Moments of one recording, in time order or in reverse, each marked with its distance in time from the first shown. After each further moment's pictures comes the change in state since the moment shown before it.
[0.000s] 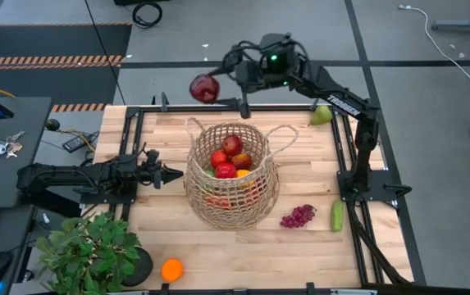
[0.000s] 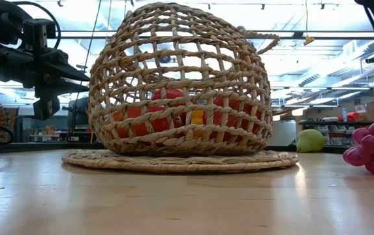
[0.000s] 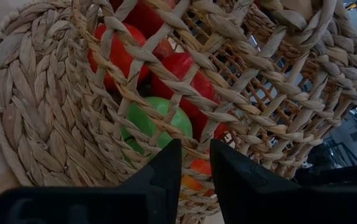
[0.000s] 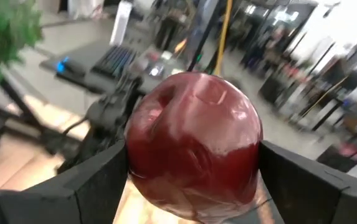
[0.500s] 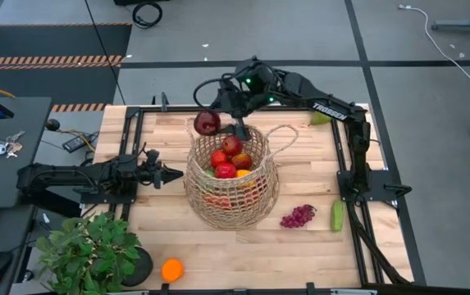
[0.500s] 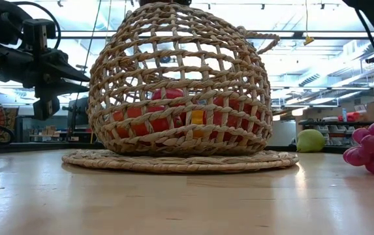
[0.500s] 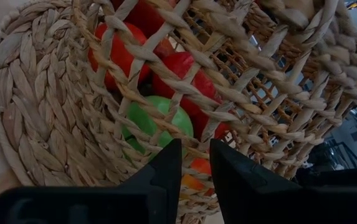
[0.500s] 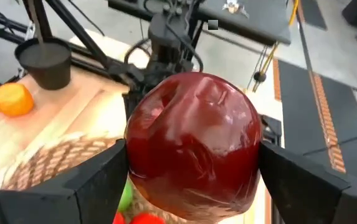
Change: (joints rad) left arm 0.000 0.000 0.000 -0.001 0.000 0.000; right arm 0.065 0.082 -0.018 -0.284 -0.002 -0.007
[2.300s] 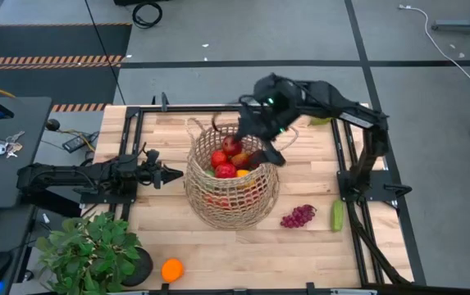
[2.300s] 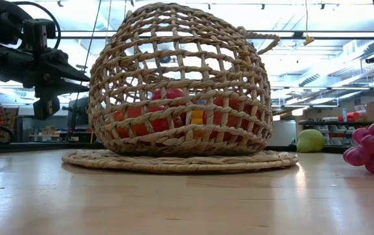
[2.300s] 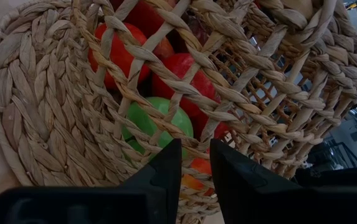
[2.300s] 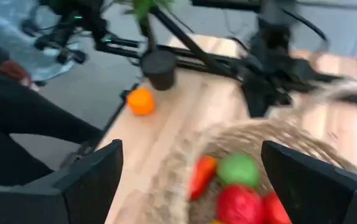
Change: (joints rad) left arm 0.000 0.000 0.000 0.001 0.000 0.000; right arm 0.149 -0.144 -0.024 -0.264 -0.141 0.250
